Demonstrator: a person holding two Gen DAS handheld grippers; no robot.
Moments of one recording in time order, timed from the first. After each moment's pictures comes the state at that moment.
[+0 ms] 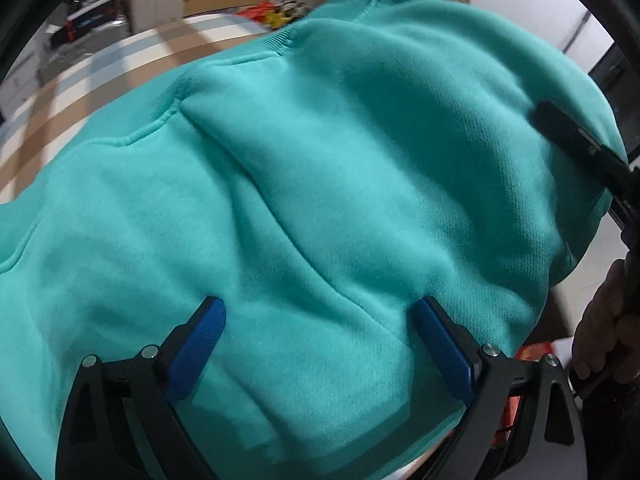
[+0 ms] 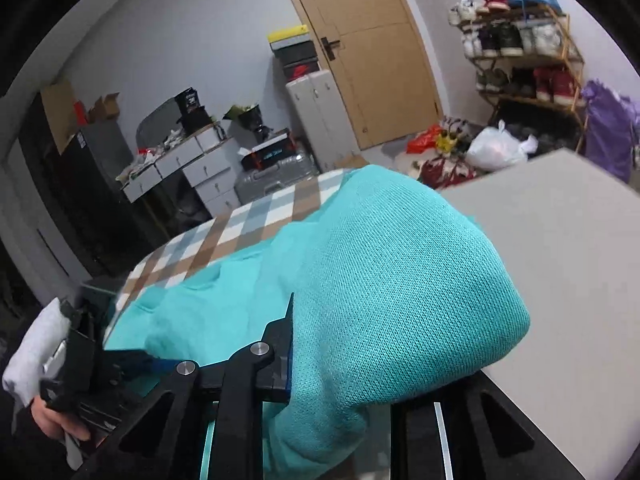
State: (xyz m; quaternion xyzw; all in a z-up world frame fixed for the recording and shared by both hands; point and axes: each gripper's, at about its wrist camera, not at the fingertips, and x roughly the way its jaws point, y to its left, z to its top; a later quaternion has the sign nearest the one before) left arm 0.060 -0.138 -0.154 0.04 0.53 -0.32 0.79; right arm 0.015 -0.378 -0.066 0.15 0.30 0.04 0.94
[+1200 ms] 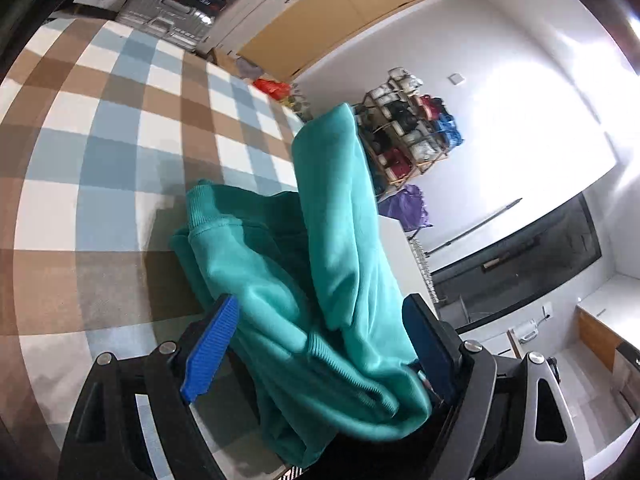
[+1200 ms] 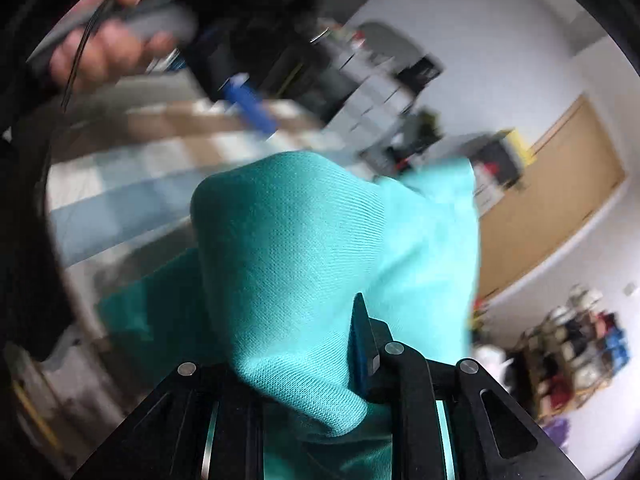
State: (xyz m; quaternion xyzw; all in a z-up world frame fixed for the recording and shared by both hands) left arm 0.010 0.150 -0.083 -0.29 0.43 -0.37 0.77; right arm -0.060 -0.043 -0.133 -0.40 0.27 0.19 0.86
